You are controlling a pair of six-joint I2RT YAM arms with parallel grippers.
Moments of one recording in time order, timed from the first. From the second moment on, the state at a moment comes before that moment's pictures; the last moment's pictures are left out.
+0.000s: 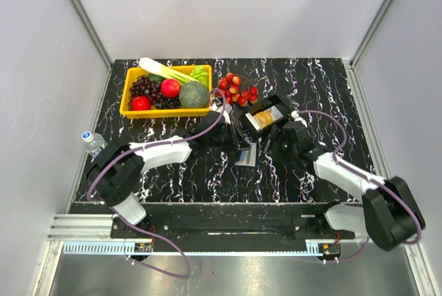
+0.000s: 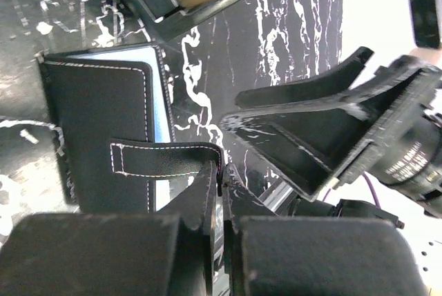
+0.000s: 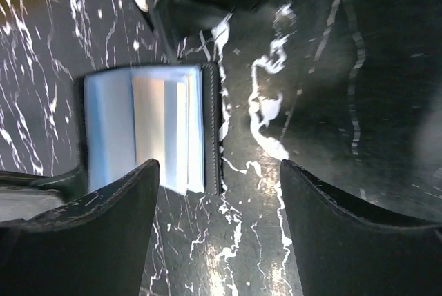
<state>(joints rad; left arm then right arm) -0.78 1.61 0.88 0.17 0.24 -0.97 0.47 1.28 0.57 -0.09 -0.05 0.75</state>
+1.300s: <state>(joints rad) -0.84 1.63 0.84 -0.01 0.00 -0.91 0.46 1.19 0.52 -0.12 0.04 0.80</state>
